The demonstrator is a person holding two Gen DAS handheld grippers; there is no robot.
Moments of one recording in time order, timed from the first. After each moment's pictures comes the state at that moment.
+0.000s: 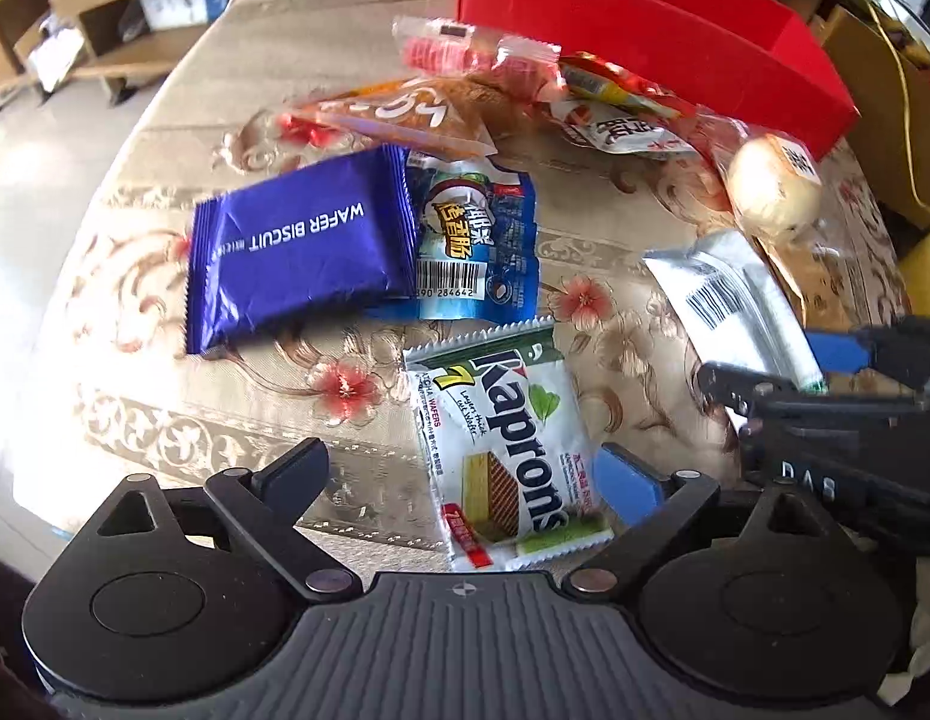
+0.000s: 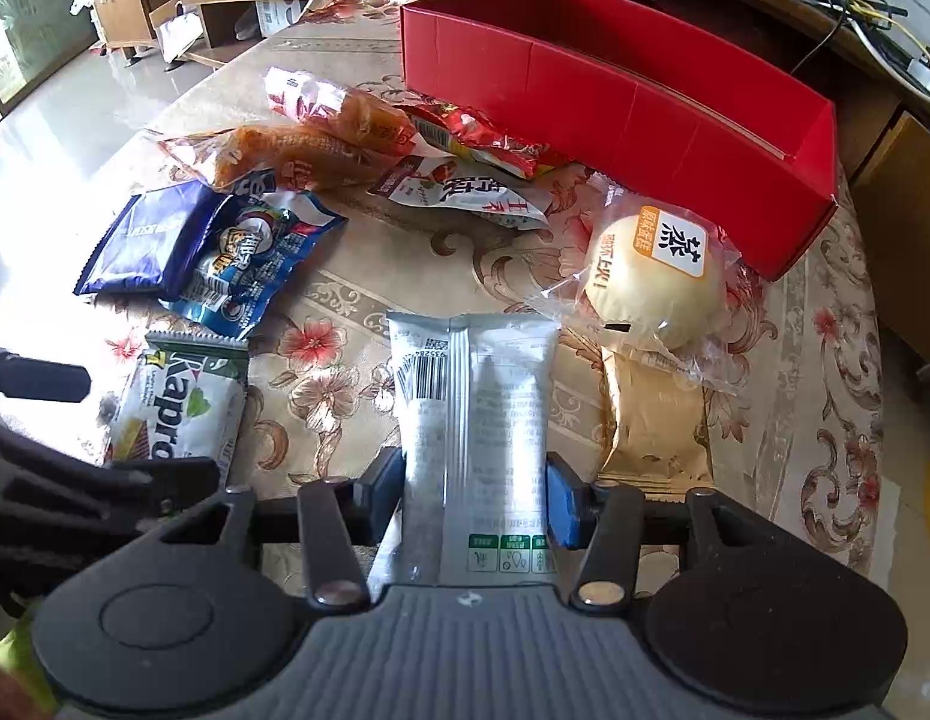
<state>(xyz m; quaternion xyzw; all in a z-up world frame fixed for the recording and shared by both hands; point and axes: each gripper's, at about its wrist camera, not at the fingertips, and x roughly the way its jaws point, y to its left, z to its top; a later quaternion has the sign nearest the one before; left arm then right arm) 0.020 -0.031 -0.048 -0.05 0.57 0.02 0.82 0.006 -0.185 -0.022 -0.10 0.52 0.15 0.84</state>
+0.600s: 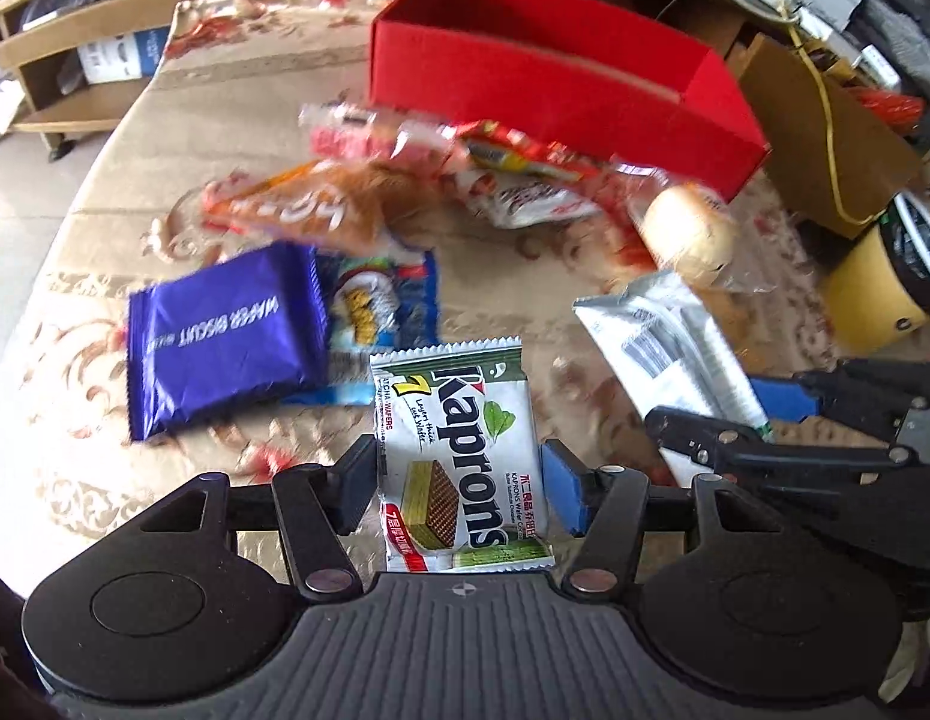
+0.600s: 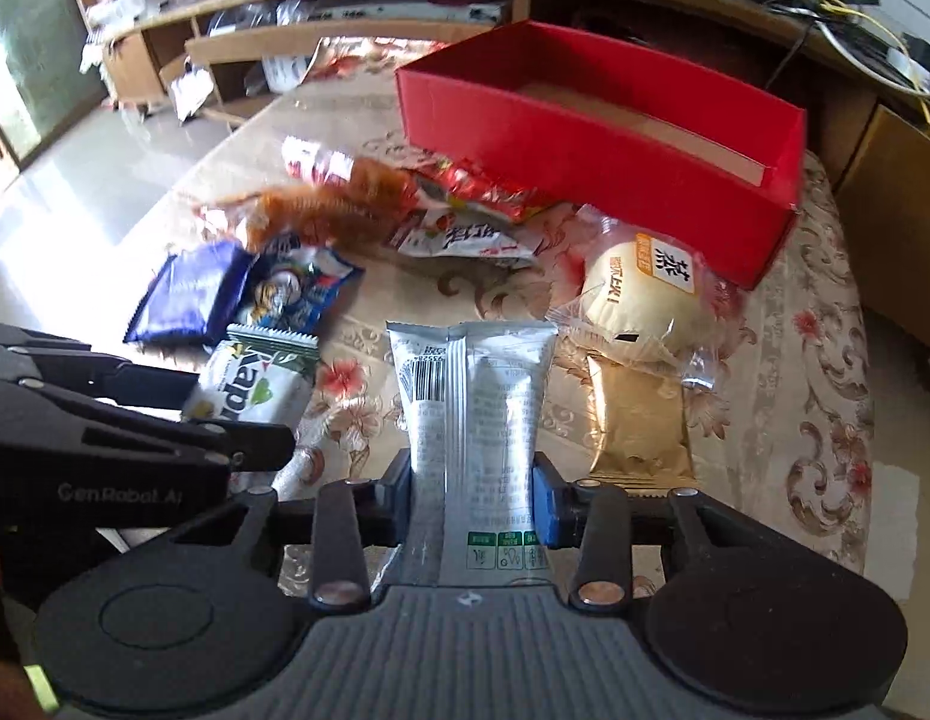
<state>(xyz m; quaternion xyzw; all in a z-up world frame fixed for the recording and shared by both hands) 0.033 -0.045 -0.022 -0.05 0.53 -0.06 0.84 -0.010 -0.206 0.008 -0.05 0.49 0.16 0.86</state>
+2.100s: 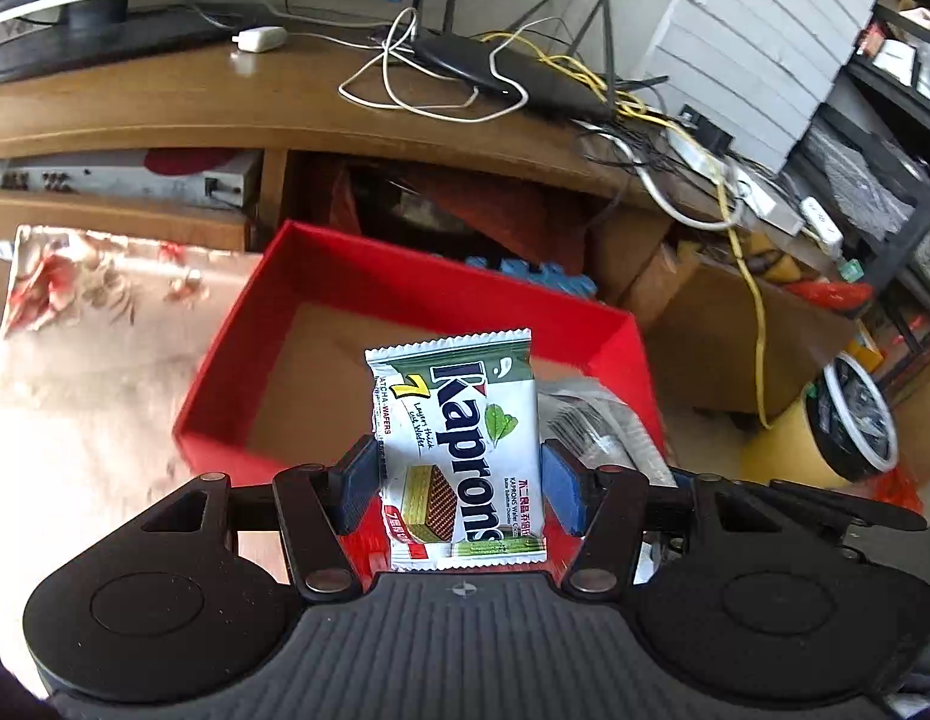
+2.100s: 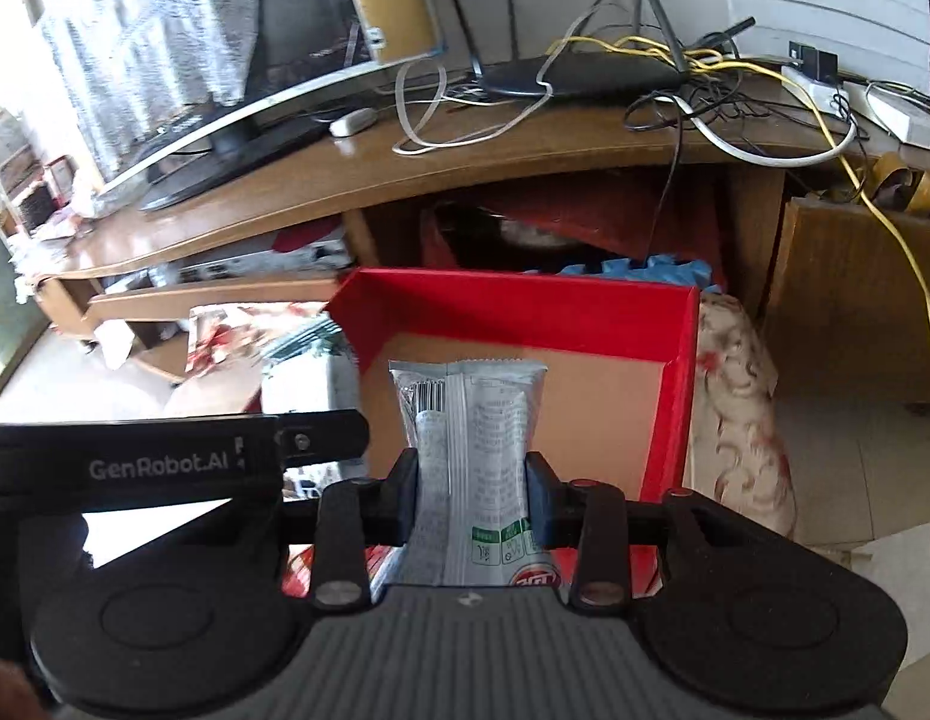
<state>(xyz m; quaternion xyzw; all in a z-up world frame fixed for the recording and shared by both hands) 0.220 -0.087 0.040 -0.09 0.44 -0.14 0.88 0.163 -0.274 0.069 0.09 0.41 0.08 0.90</state>
